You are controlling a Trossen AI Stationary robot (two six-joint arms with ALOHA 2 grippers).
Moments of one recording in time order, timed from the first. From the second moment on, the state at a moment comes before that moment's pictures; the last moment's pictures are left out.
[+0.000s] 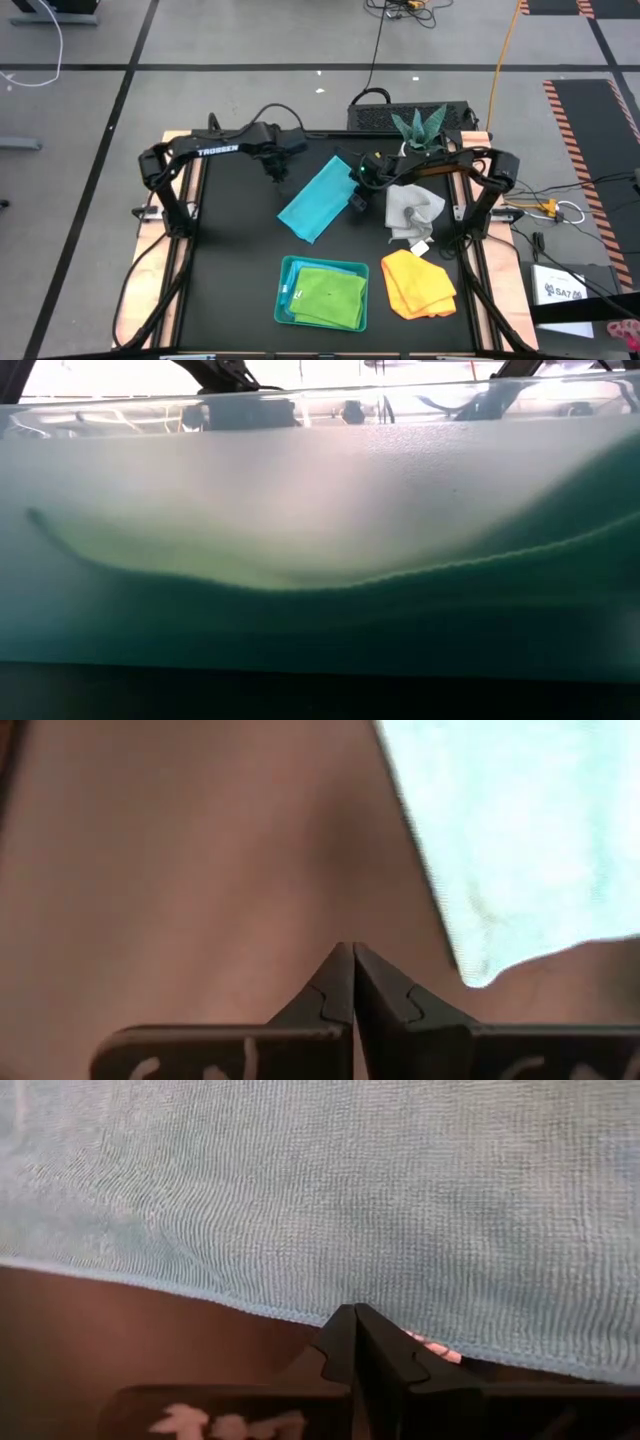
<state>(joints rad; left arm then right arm) 0.42 1.76 1.43 -1.12 -0.01 -0.09 -0.42 1.75 0.86 -0.18 -0.18 0.24</state>
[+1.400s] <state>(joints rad) 0.37 1.98 1.32 -0.48 0.02 -0.10 -0.42 1.27 0.86 -0.20 -0.08 0.29</state>
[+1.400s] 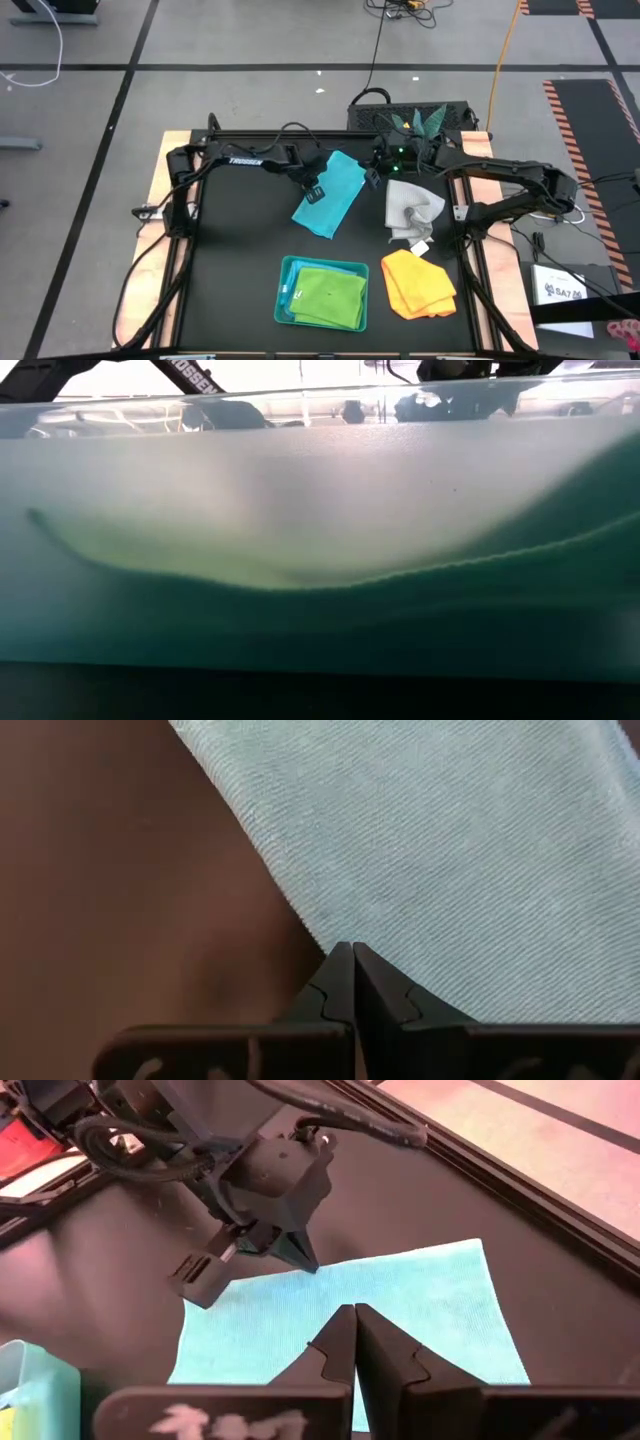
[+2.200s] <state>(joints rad) 0.22 2.03 1.31 -0.69 -0.04 -0.51 -0.41 1.27 0.86 -0.28 -0.11 0.23</state>
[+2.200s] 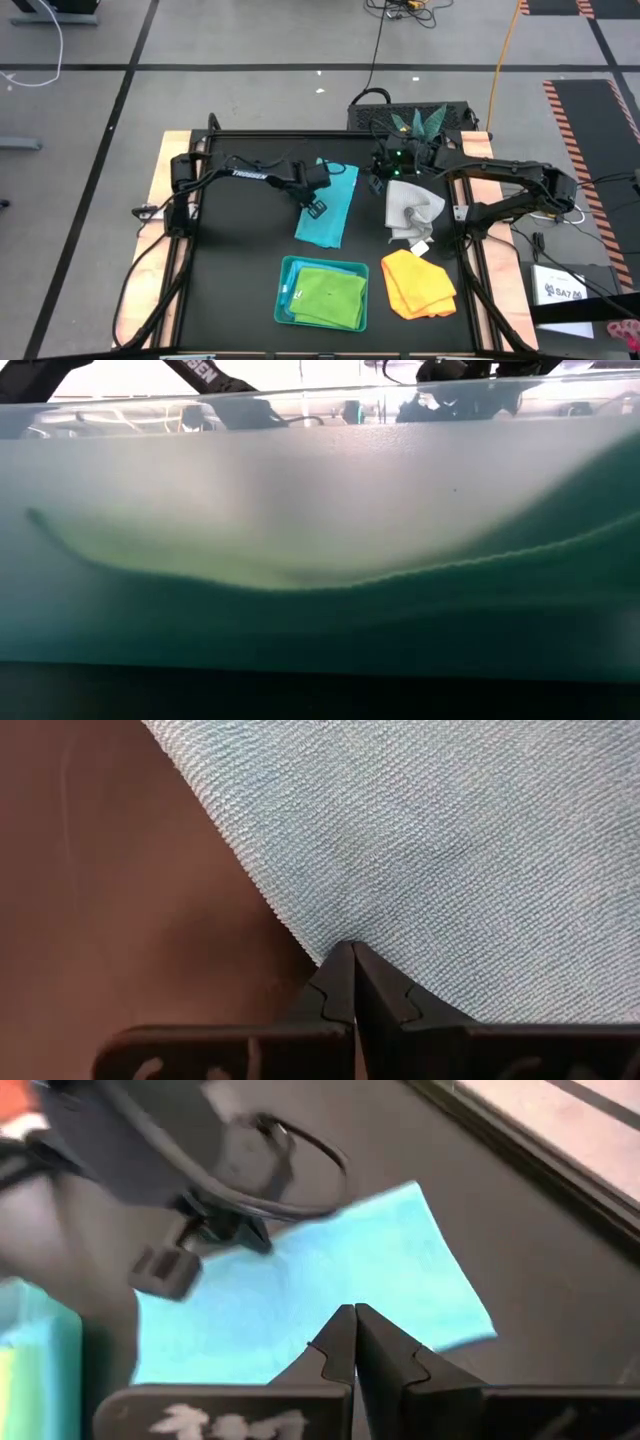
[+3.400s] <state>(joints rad) 0.53 1.88 1.32 -0.47 0.07 -0.37 -0.52 1.68 0.86 -0.09 -0.17 0.30</state>
